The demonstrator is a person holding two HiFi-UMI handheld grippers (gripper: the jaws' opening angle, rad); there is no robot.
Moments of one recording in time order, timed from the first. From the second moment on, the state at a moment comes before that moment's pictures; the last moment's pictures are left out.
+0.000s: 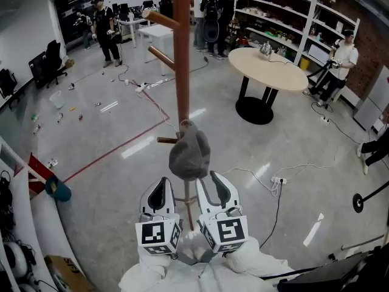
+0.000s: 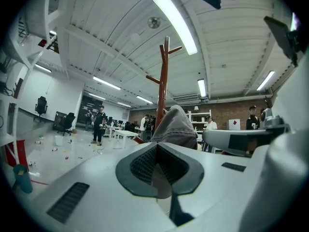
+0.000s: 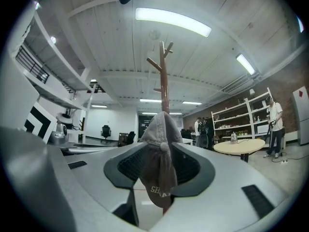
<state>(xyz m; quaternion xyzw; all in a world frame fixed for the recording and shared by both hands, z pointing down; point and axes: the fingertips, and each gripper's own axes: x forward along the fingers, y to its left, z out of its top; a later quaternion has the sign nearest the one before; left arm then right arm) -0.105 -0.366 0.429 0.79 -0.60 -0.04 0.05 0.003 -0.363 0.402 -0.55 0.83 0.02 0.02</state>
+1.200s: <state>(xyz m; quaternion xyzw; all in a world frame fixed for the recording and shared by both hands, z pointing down) -0.122 -0.371 0.439 0.78 -0.63 -0.02 0.06 -0.024 -0.410 0.422 -0.48 0.88 -0.03 -0.03</state>
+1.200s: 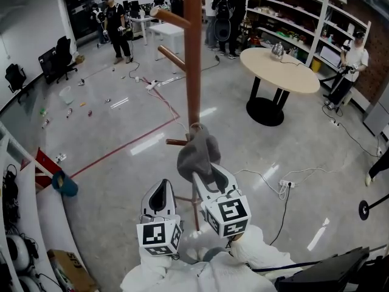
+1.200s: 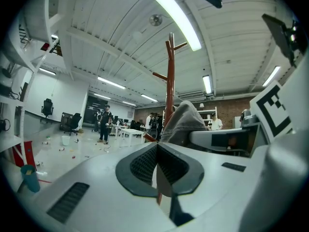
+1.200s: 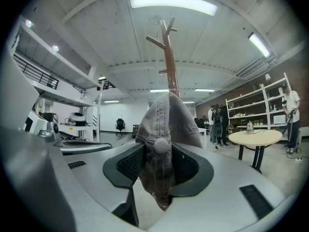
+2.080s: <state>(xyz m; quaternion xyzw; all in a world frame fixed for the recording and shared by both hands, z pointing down) -0.121 -0.365 0.441 0.78 -0.63 -0.02 0.05 -0.016 -0.398 0.406 -0.48 0.88 -0.02 0.01</state>
